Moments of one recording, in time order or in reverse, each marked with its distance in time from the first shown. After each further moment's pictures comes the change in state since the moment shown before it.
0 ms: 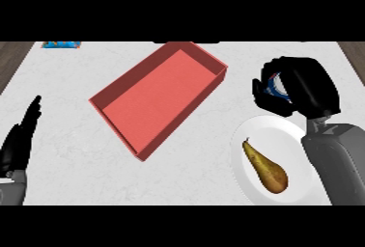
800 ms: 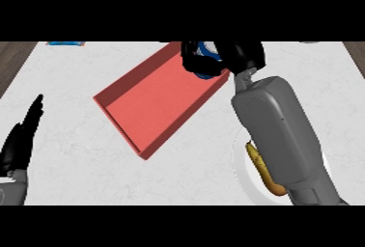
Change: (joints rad) left arm -0.002 -0.014 0.009 -0.017 -0.012 -0.027 -0.003; right arm -0.417 0.300 -0.048 0.288 -0.104 -0.020 0.134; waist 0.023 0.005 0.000
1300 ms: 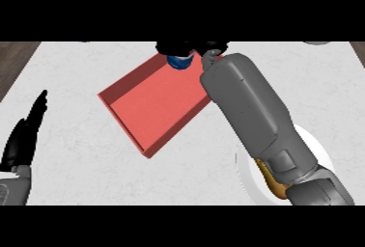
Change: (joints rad) left arm -0.026 -0.011 -0.008 -0.007 -0.015 -0.006 0.005; right arm -0.266 0.036 0.010 0.465 -0.178 -0.214 -0.001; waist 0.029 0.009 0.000
